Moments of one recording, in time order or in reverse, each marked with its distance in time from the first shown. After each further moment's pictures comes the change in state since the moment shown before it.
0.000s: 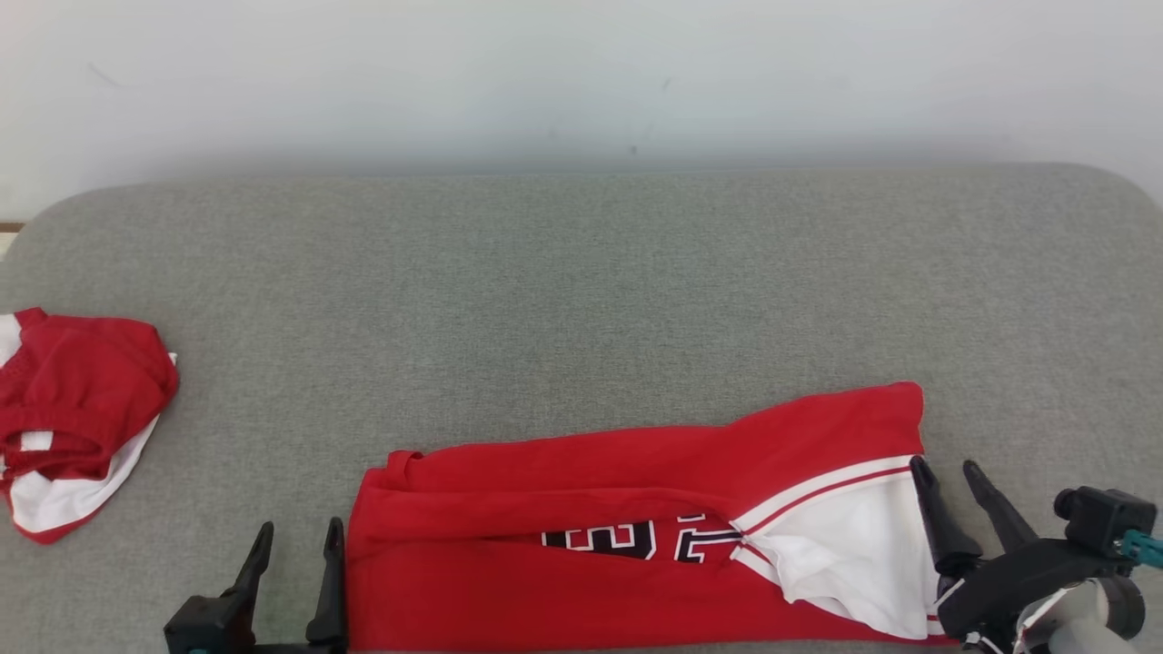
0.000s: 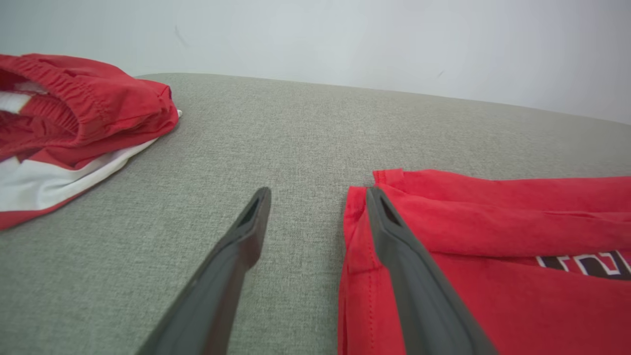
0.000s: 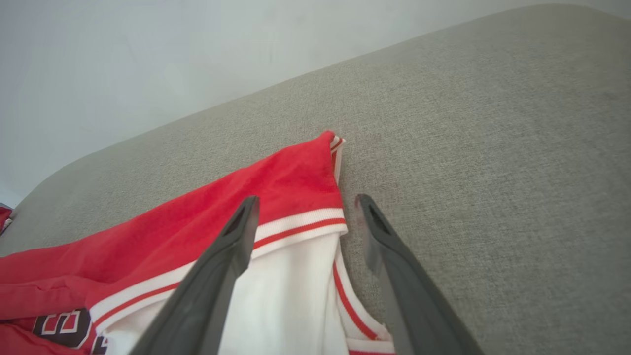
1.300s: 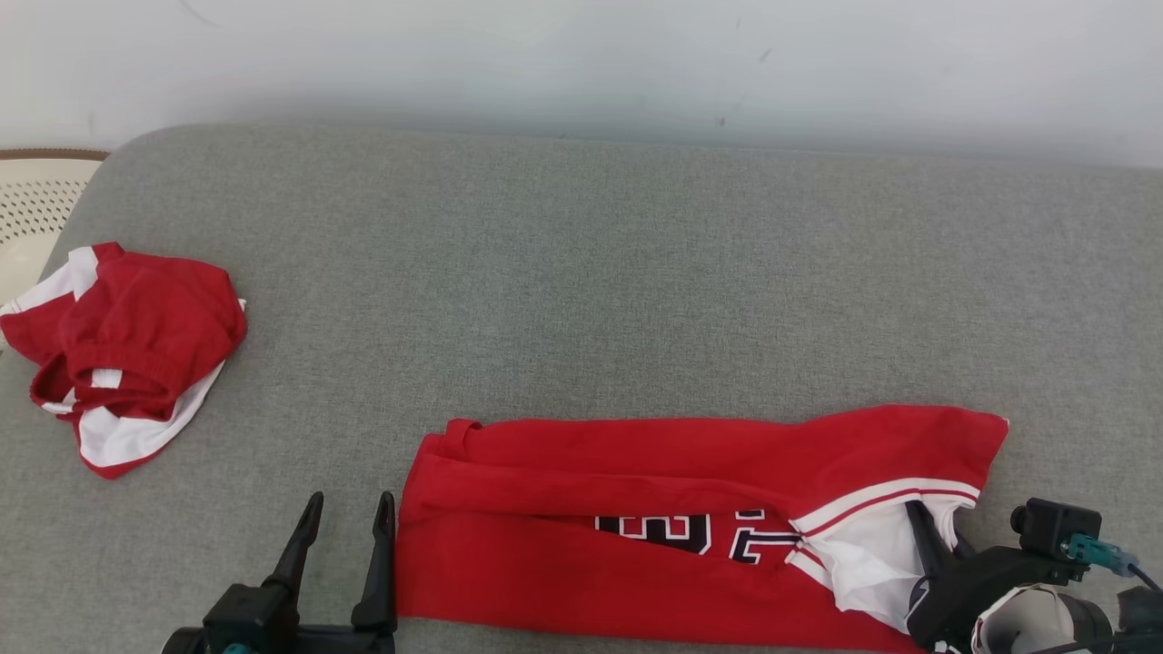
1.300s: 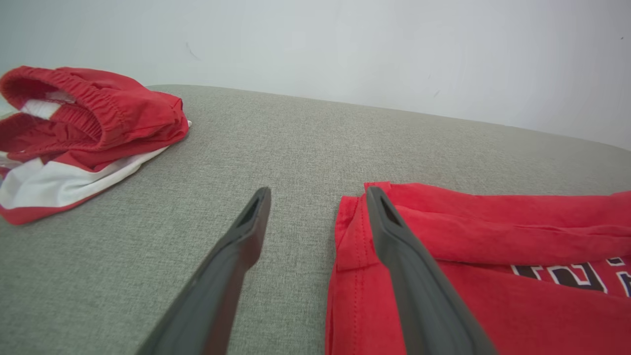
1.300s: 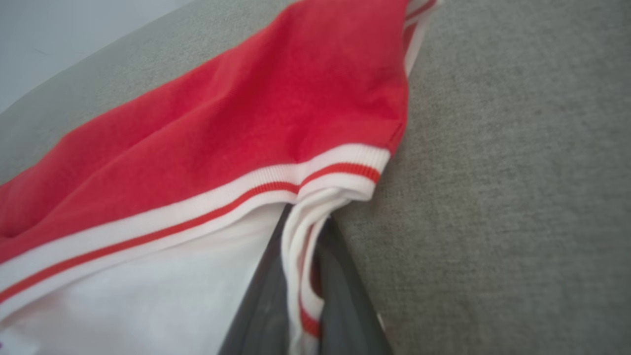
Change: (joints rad) left arm 0.020 -0.001 -0.122 -0.139 -0.049 0.032 0.000; right arm -0.097 0.089 0.124 0.276 0.055 -0.005 0.034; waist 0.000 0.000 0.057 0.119
